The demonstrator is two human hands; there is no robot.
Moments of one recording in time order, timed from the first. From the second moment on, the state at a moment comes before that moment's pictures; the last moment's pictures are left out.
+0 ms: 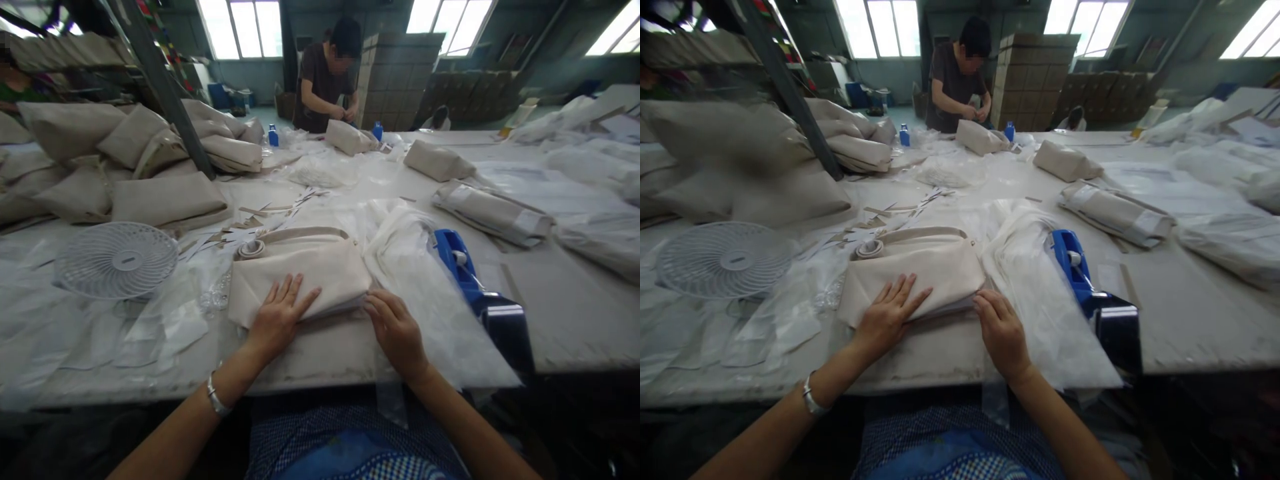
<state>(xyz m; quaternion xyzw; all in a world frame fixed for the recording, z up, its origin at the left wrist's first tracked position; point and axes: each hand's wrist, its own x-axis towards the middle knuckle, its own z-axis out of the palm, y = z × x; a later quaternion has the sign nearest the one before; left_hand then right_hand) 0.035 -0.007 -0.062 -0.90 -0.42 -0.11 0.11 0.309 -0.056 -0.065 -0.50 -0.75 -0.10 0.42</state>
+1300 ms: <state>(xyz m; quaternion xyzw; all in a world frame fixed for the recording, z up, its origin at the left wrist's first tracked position) 0.012 -0.030 -0.061 -0.81 -0.48 -0.30 0.16 0.282 -0.075 -0.042 -0.55 -0.71 0.14 0.41</state>
